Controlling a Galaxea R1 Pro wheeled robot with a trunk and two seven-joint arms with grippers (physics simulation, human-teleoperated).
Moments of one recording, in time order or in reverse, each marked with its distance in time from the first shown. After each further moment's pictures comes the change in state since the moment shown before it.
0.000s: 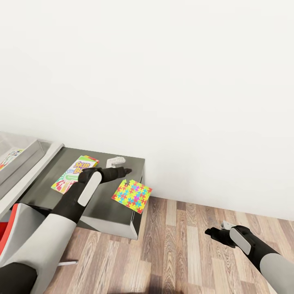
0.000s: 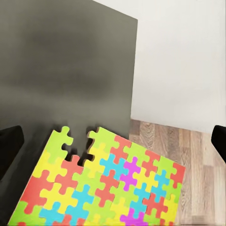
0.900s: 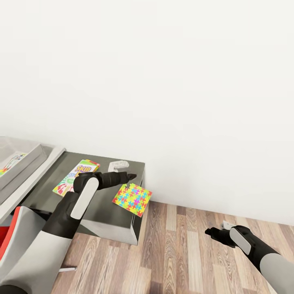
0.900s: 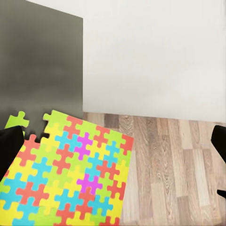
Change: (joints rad) left arm 0.121 0.001 0.002 -0.282 0.018 0.165 0.000; right arm 0.000 0.000 -0.002 0.000 -0.001 0.000 0.000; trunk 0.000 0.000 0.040
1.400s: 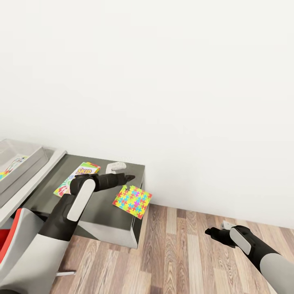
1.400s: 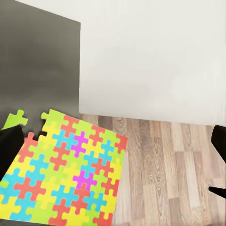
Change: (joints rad) left arm 0.023 0.011 0.032 -0.009 0.021 0.009 -0.026; right arm 0.000 0.000 -0.002 0.000 0.000 0.000 -0.001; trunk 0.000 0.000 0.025
